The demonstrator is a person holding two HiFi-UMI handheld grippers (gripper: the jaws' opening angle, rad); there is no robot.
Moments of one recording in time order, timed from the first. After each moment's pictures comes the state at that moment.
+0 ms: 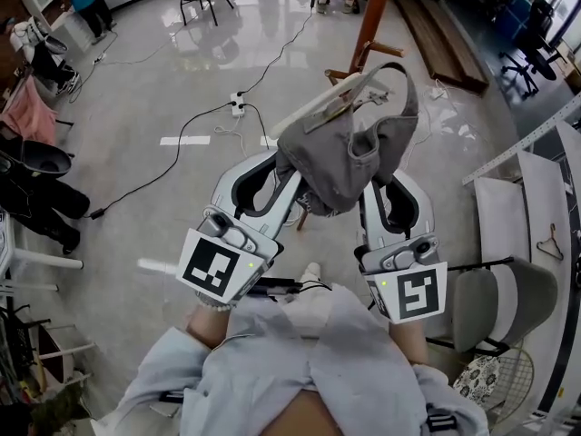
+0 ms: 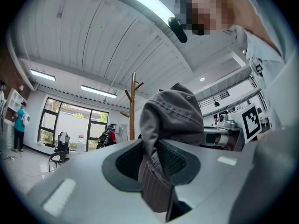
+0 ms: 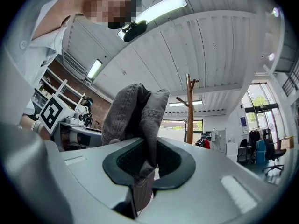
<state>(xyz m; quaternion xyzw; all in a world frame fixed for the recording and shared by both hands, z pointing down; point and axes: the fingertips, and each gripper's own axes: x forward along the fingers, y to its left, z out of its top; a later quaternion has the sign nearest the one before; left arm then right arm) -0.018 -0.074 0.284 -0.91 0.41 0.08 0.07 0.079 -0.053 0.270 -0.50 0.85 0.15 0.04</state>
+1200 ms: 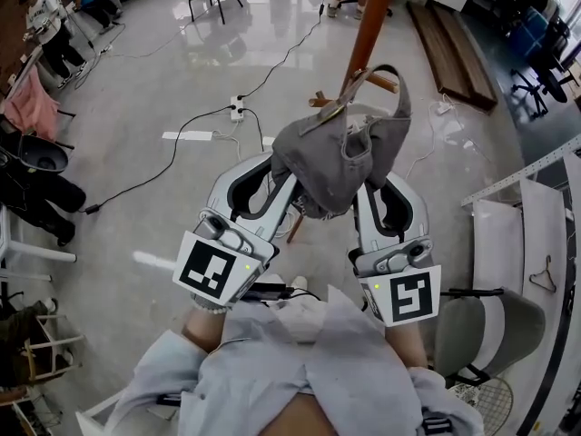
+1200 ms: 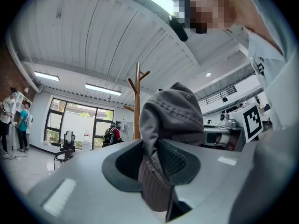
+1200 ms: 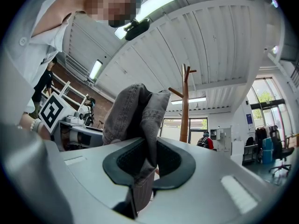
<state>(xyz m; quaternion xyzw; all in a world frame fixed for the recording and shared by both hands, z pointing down) 0.017 -0.160 0.291 -0.90 0.44 0.05 0.05 0.112 -0.147 0.271 -0.48 0.87 0.14 0.03</state>
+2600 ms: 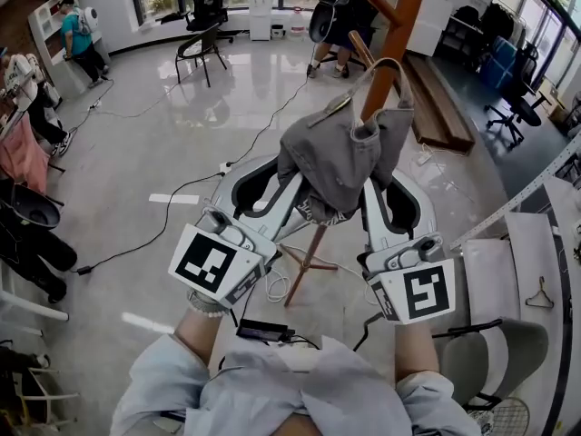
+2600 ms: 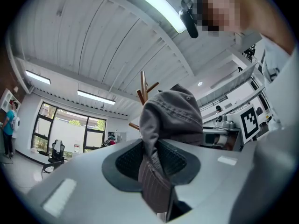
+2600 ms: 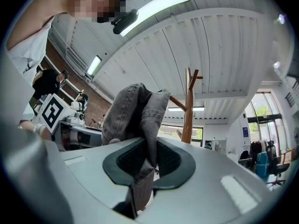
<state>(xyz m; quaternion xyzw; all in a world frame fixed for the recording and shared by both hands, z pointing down) -0.015 -0.238 0.204 -0.91 0.39 0.12 0.09 0.083 -0.213 0.189 -0.50 0.84 0.20 0.04</state>
